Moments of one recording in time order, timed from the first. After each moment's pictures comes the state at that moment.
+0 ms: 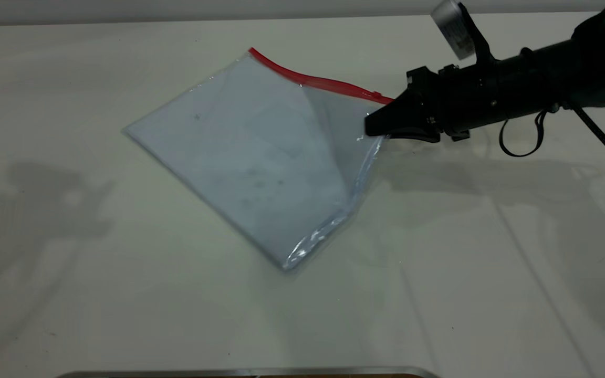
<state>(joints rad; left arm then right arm) 0.02 1.40 -0.93 -0.69 0.49 0.68 0.12 2.53 -1.26 1.66 0.97 -1.60</state>
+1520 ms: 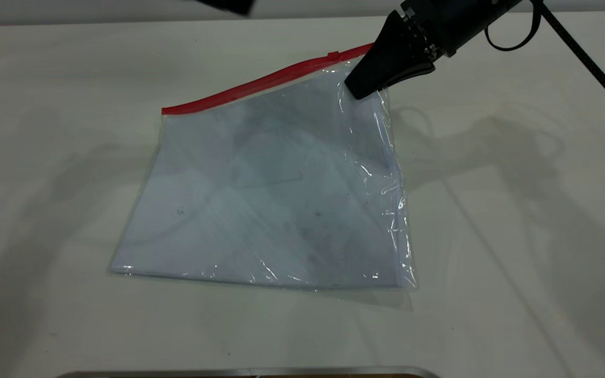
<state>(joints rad) -0.22 2.12 -1.34 -1.20 0.69 1.51 0.20 2.39 -1.54 1.10 1.14 -1.29</state>
